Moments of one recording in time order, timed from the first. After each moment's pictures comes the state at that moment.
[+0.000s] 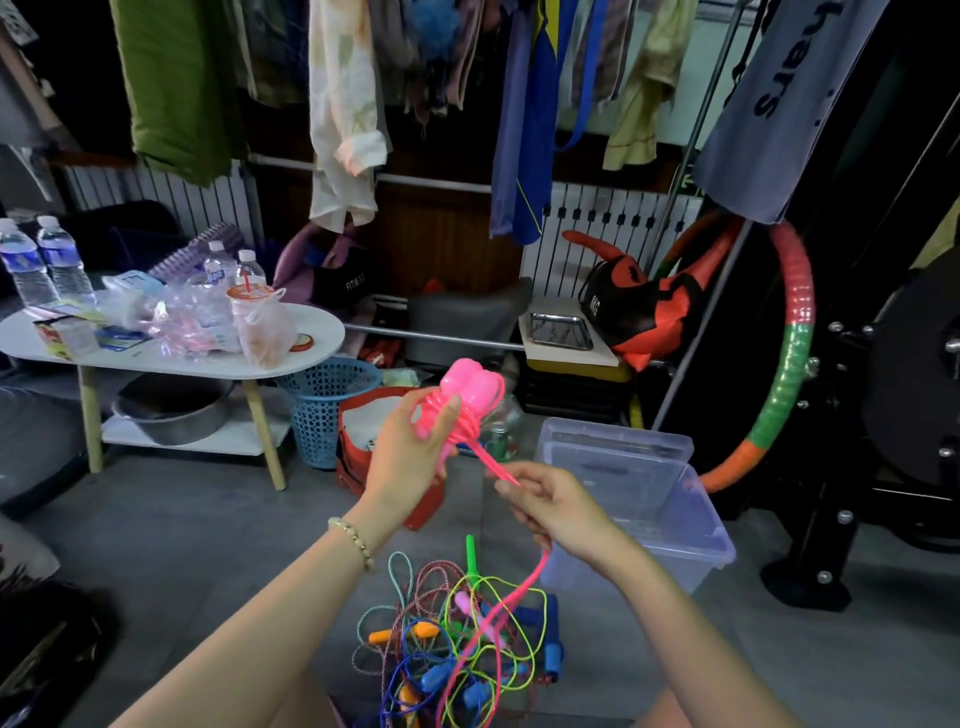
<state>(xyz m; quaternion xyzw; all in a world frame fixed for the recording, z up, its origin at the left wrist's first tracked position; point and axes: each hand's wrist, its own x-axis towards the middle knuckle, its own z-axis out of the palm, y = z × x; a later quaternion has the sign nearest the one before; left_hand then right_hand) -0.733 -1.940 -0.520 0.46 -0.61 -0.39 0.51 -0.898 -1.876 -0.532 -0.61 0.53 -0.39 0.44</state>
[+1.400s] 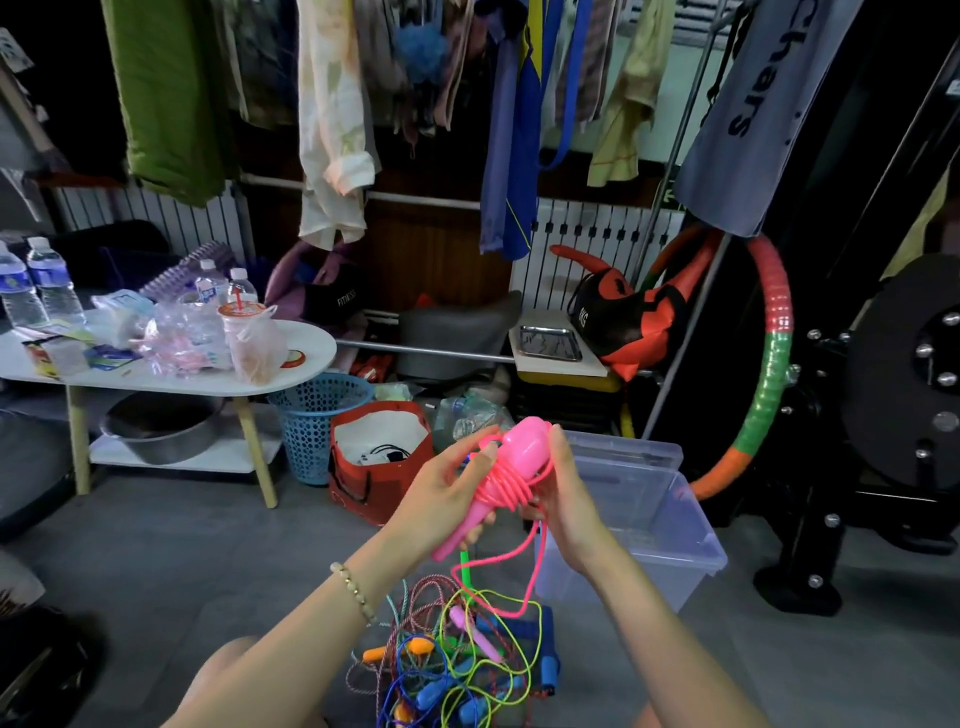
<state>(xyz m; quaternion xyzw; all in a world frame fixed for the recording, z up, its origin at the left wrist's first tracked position) -0.752 -1.903 -0.521 0.32 -0.63 -0.59 0.41 -0.895 -1.884 -0.530 -0.50 0.48 -0.54 0.48</state>
